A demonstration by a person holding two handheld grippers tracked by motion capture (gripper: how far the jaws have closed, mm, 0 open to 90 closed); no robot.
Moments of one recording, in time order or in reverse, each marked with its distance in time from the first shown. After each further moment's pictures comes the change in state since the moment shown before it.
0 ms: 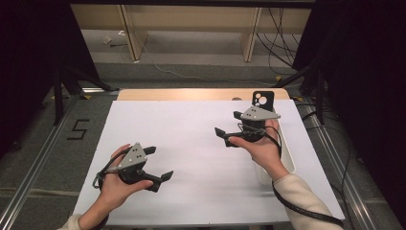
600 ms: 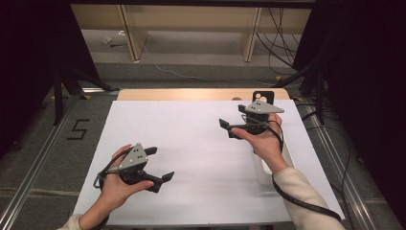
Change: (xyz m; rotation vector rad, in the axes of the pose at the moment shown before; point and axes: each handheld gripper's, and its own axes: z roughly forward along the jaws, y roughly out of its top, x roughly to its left) left arm -0.001 0.000 0.001 0.000 -0.016 0.003; right arm -0.021 0.004 0.005 -0.031 -0.062 0.025
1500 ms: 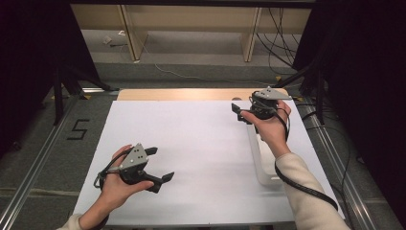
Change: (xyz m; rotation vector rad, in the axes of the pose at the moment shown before) left arm 0.000 -0.001 0.001 0.006 -0.001 0.006; right arm -0.048 0.009 0.009 0.002 -0.162 0.042
